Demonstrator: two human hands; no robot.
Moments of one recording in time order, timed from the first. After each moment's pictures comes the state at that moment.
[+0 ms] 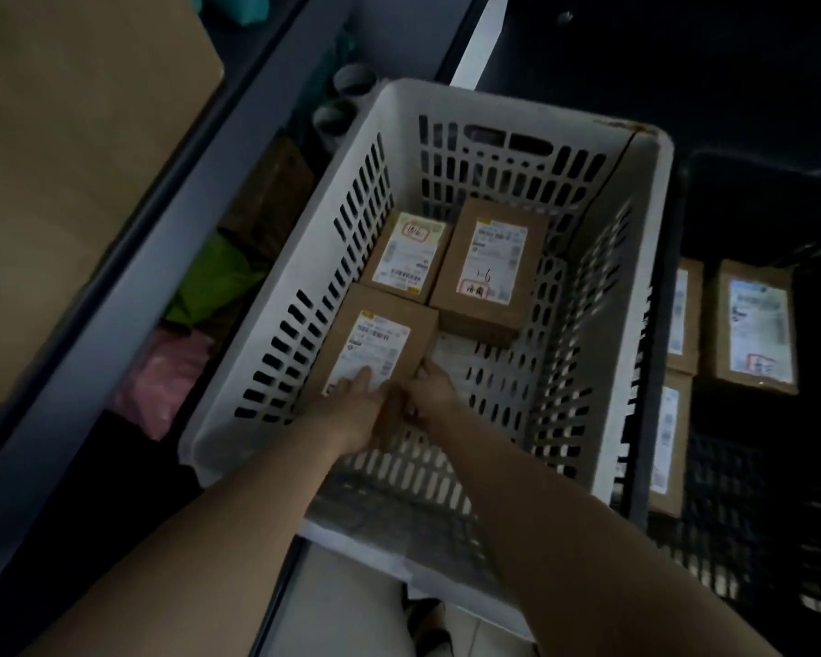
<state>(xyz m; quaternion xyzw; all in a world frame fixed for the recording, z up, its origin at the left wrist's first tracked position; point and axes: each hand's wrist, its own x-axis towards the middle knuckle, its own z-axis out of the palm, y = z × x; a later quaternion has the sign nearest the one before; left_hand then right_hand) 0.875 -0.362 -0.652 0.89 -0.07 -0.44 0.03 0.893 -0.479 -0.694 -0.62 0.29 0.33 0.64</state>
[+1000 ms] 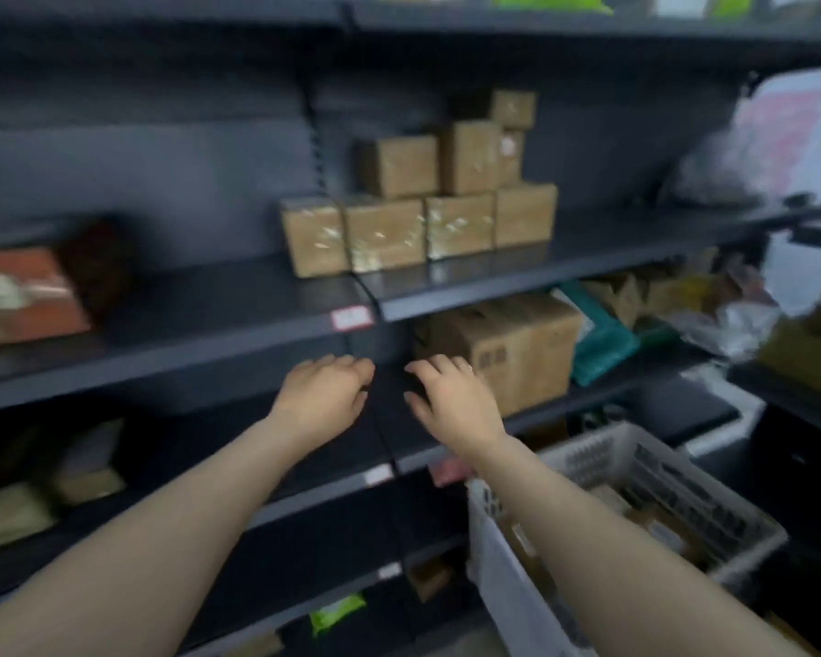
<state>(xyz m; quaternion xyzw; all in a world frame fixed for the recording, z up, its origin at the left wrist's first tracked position) 0.515 -0.337 -0.165 0.96 0.23 0.13 -0.10 0.659 -0.448 -0.200 -0.77 -0.57 -0.13 0.23</state>
